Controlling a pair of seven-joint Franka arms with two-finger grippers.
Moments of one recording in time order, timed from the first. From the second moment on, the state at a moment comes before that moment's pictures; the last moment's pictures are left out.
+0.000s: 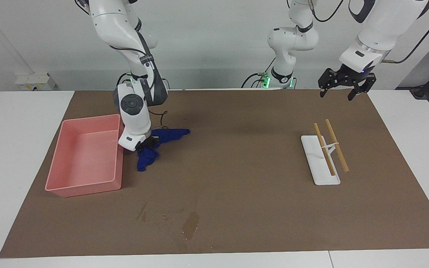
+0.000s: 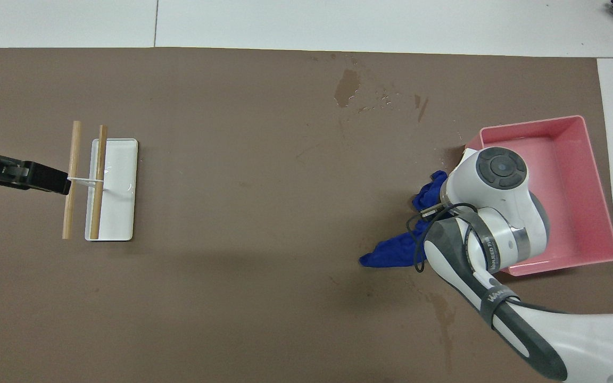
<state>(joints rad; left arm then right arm) -0.15 -0.04 0.05 -1.59 -0.02 1.53 0.11 -0.04 0.23 0.22 -2.14 -0.18 2.26 -0.03</state>
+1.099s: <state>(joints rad) -0.15 -0.04 0.05 -1.59 -0.02 1.53 0.11 -0.08 0.43 0.21 -1.73 -0.20 2.20 -0.14</state>
